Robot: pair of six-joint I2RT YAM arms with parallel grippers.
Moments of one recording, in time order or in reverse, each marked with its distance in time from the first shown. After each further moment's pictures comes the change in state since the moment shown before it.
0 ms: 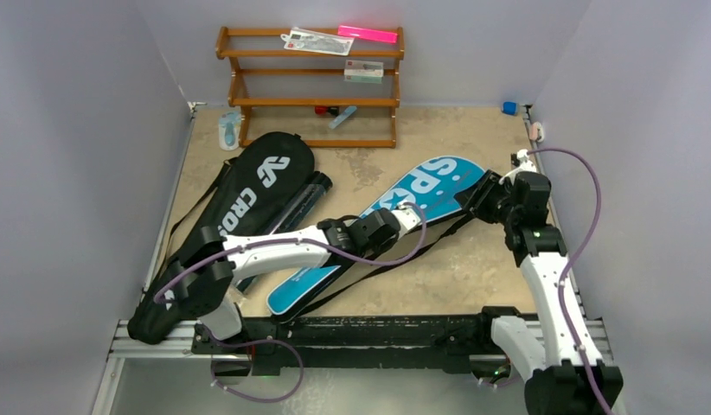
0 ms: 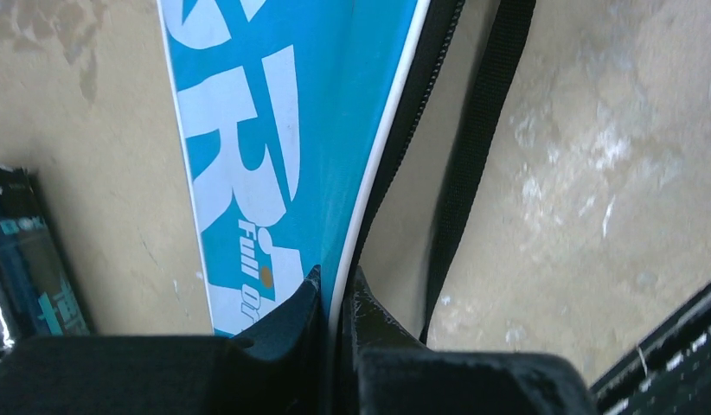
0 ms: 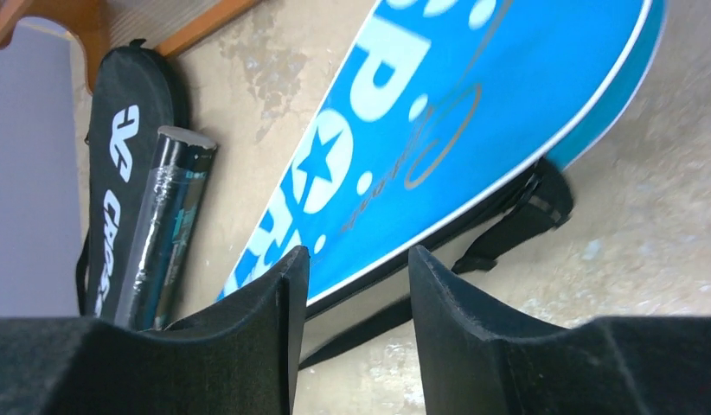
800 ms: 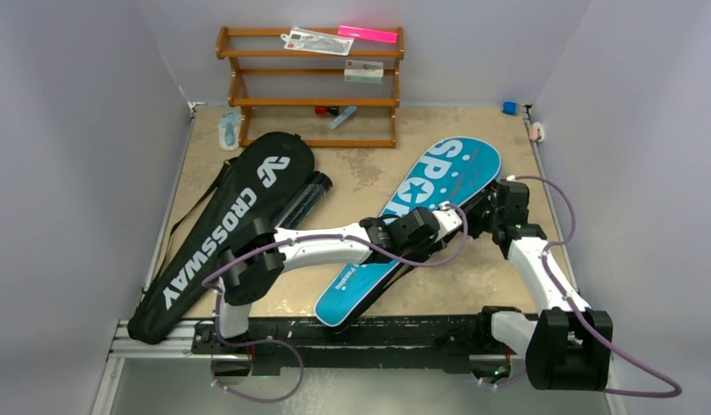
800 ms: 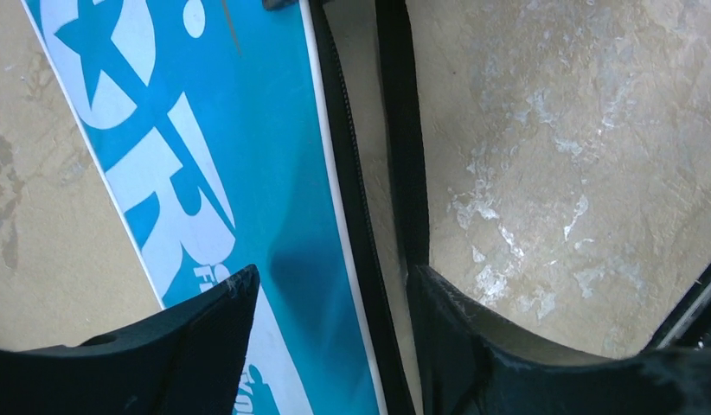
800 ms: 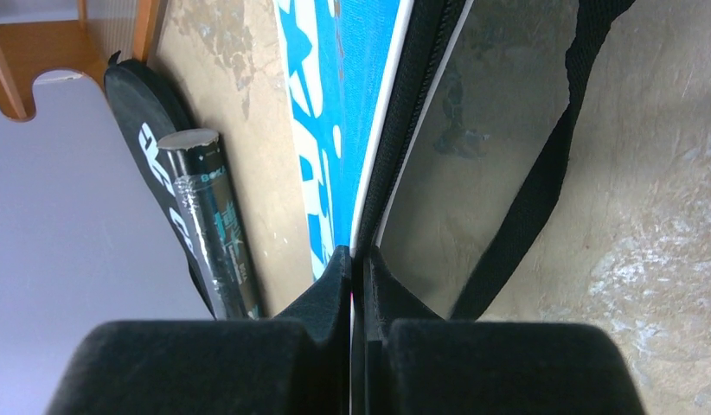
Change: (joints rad) left arm -0.060 0.245 0.243 0.089 0.072 0.028; right arm -0.011 0.171 -0.167 0.146 -0.105 0.347
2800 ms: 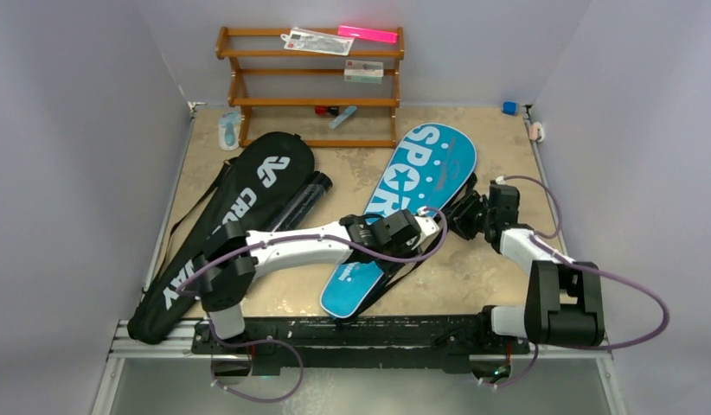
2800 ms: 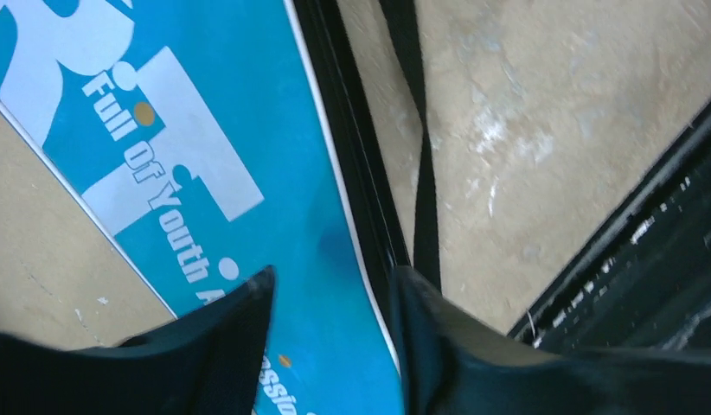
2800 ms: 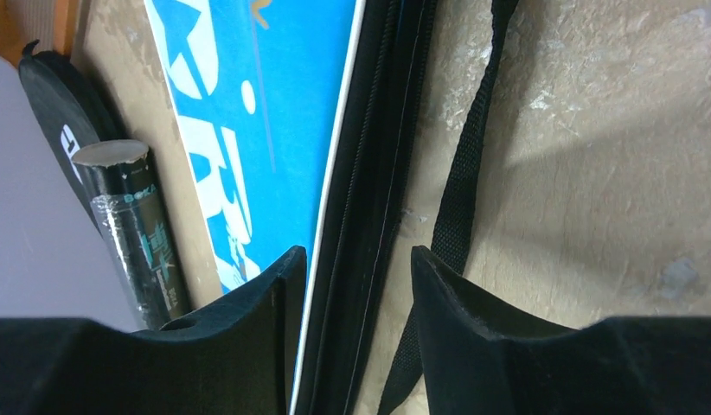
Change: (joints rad) left arm 0.016 -0.161 -0.101 -0.267 0.115 -0.092; right arm -0.020 0.203 -0.084 0.274 -0.005 -0.133
